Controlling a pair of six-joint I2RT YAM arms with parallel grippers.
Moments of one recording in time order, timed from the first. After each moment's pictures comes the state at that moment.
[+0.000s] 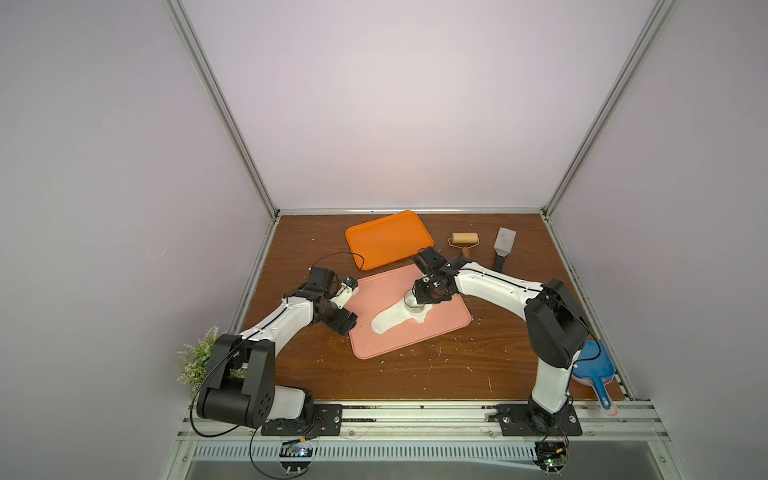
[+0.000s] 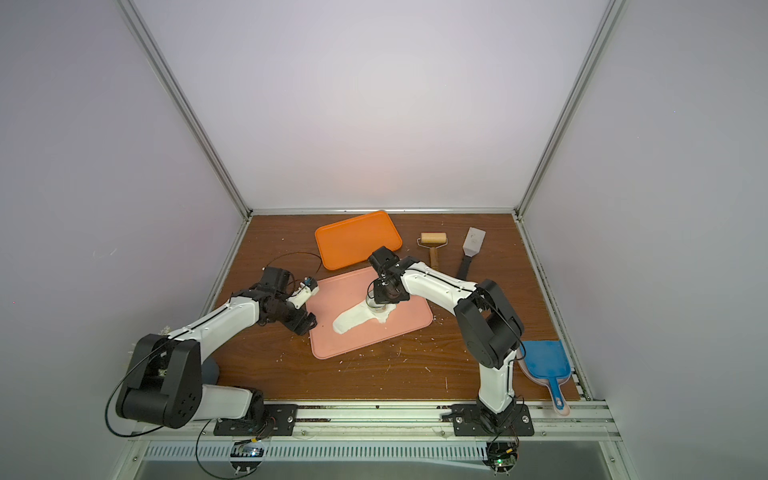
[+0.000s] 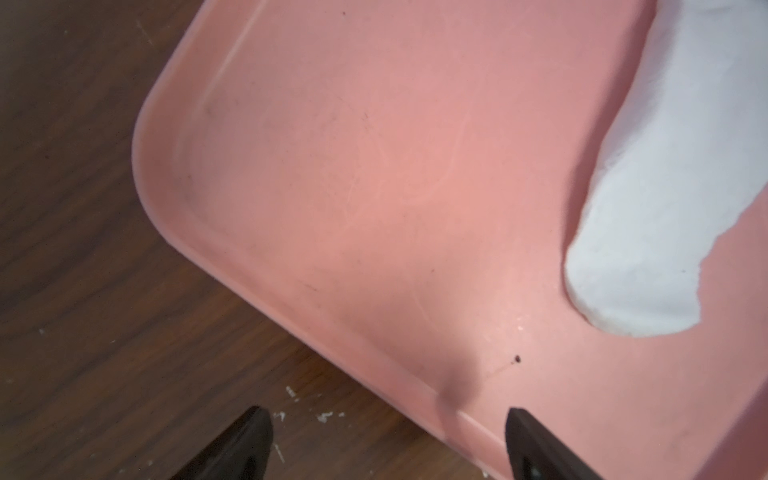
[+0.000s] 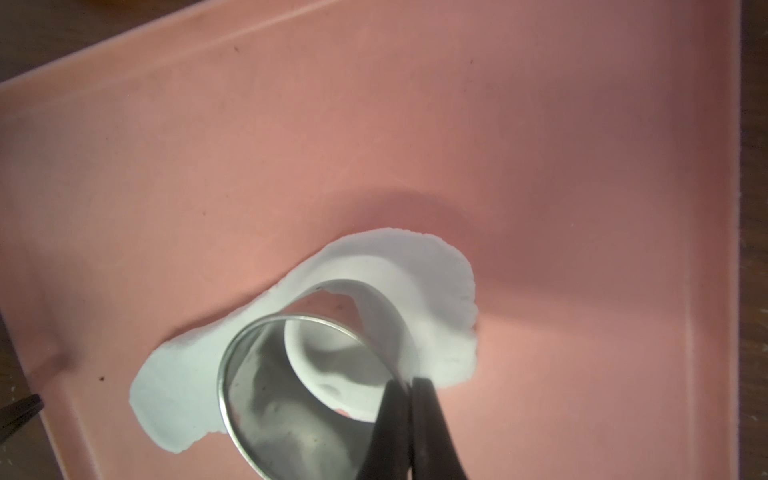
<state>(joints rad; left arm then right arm) -0.16 1.38 0.72 -0.53 0.23 0.43 0.74 1.88 1.39 -0.71 0.07 0.59</state>
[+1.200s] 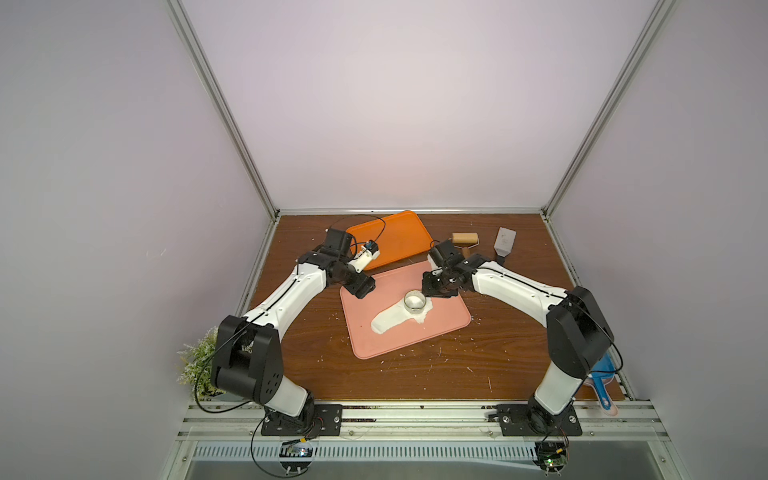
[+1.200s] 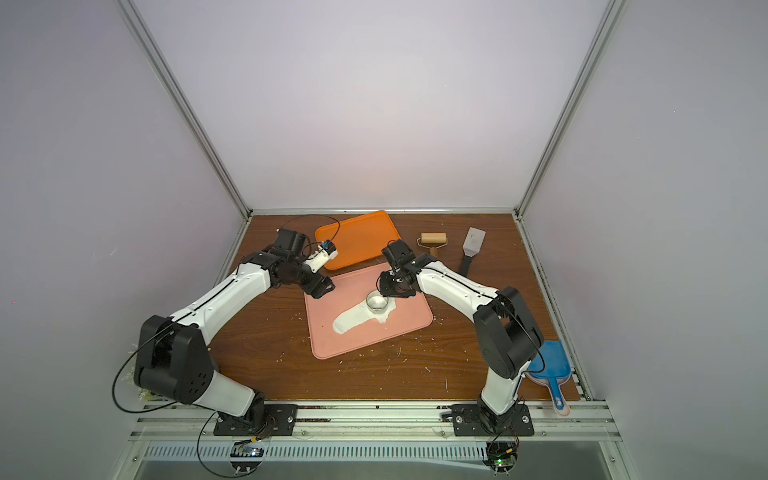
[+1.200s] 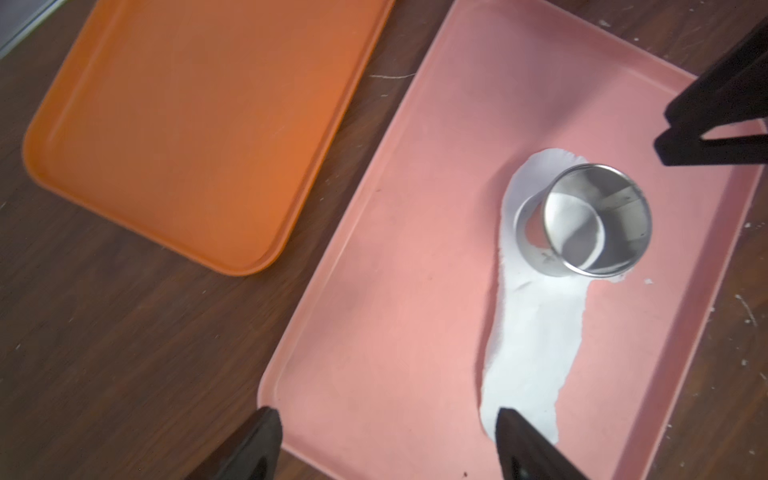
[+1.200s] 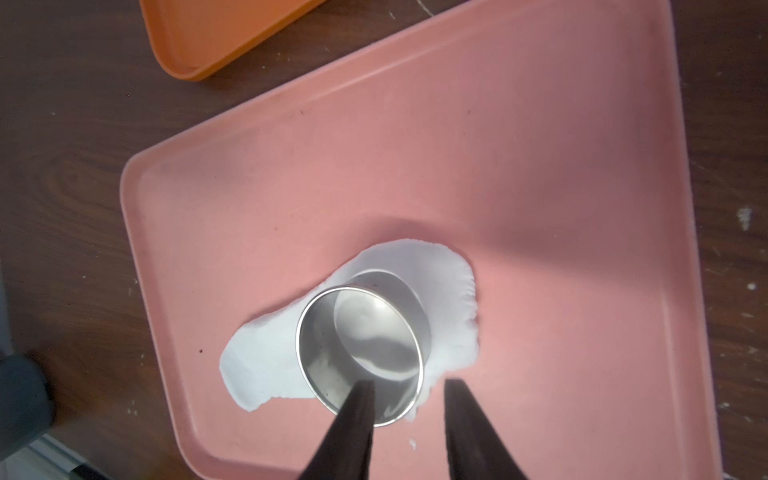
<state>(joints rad) -0.33 1.56 1.19 -0.68 0.28 0.42 0.65 1.73 1.28 -0.61 -0.08 0.60</state>
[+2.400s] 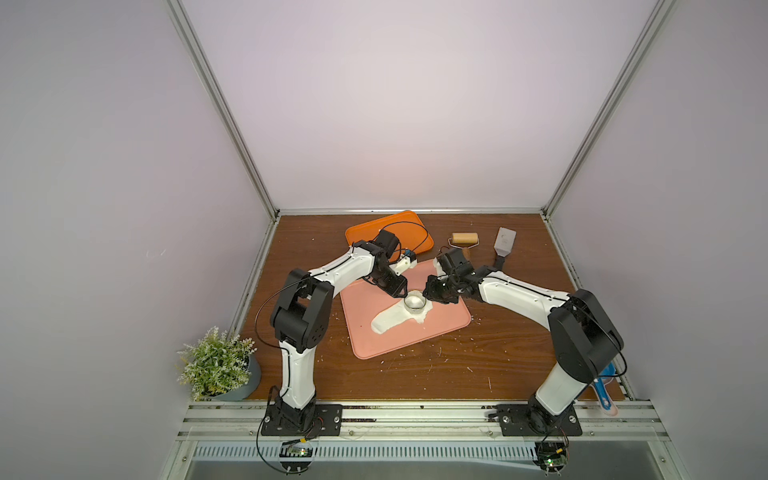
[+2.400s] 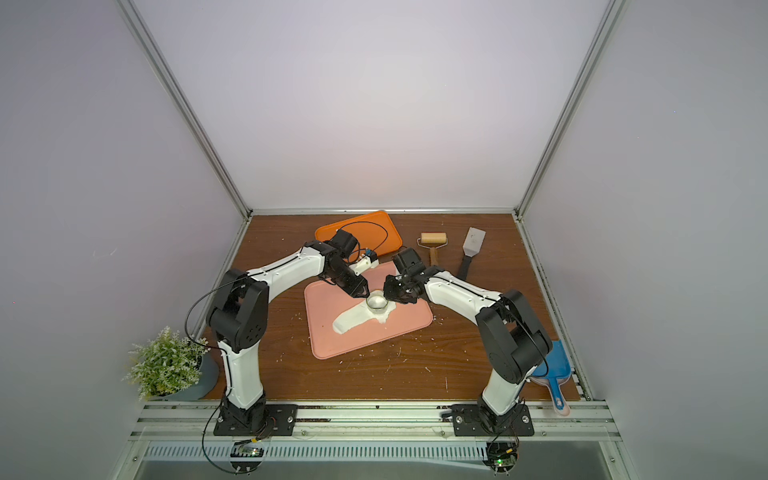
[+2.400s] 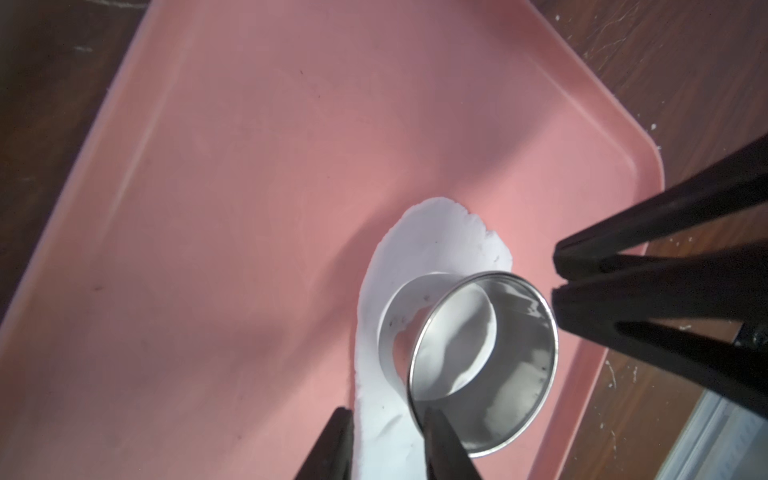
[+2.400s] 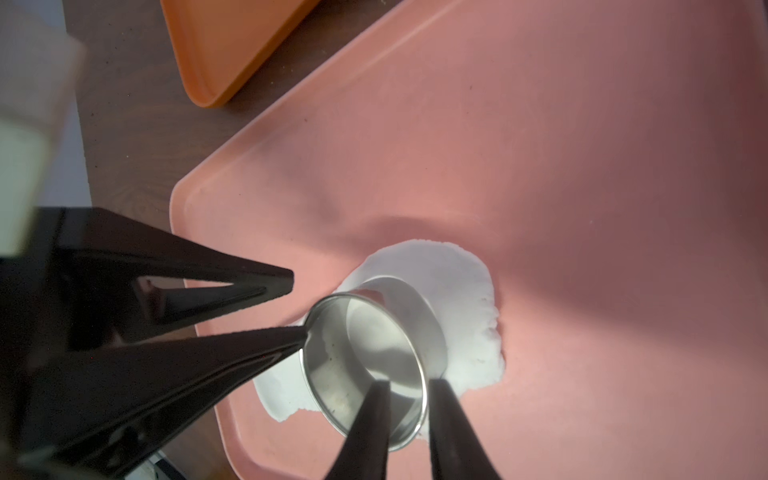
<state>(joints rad) -0.50 1.98 1.48 -0.78 0.43 0.20 0.63 1.71 1.13 -0.39 -0.16 0.71</state>
